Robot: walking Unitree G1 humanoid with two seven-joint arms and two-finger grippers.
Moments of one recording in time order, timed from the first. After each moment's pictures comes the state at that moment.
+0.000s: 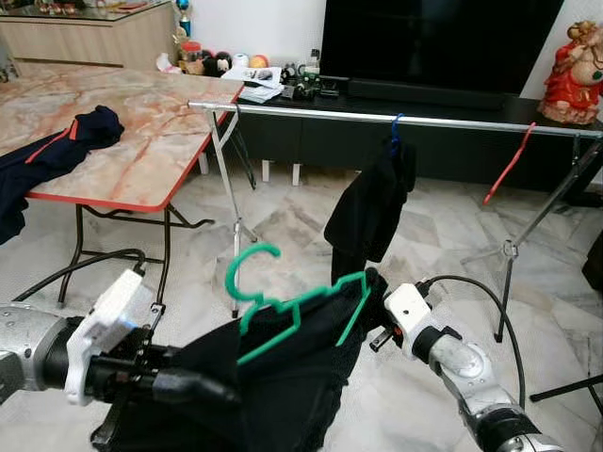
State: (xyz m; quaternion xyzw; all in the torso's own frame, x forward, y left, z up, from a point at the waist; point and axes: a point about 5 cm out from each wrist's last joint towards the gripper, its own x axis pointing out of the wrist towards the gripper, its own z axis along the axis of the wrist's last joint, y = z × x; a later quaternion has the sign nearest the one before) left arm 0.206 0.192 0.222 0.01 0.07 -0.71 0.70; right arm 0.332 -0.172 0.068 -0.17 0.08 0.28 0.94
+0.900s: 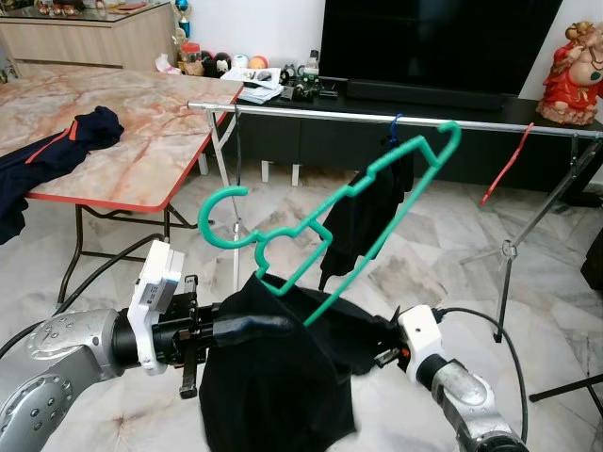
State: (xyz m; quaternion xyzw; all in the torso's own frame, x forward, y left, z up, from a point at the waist) left arm 0.229 0.157 0.216 -0.04 -0.02 -0.63 0.78; right arm 0.313 -0.178 0.034 -0.06 0.15 0.23 0.96
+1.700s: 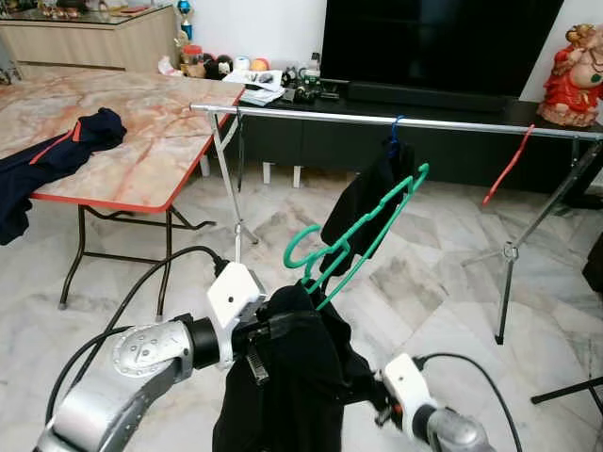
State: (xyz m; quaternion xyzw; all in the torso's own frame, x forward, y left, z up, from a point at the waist) left arm 0.250 0.116 0.174 0.09 0.01 -0.49 0.87; right arm 0.256 -0.172 -0.031 -0.13 0.34 0.29 0.88
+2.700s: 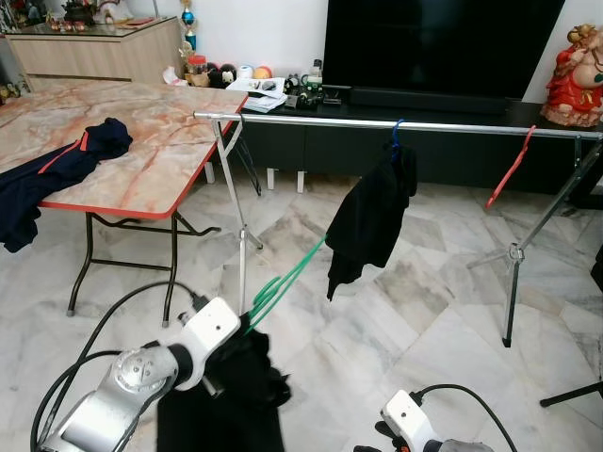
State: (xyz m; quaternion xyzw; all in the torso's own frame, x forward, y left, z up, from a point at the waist) left arm 0.272 0.179 0.081 0.27 0.22 -0.30 0.89; right arm 0.231 -0.182 -0.043 -0.08 0.40 0.36 0.84
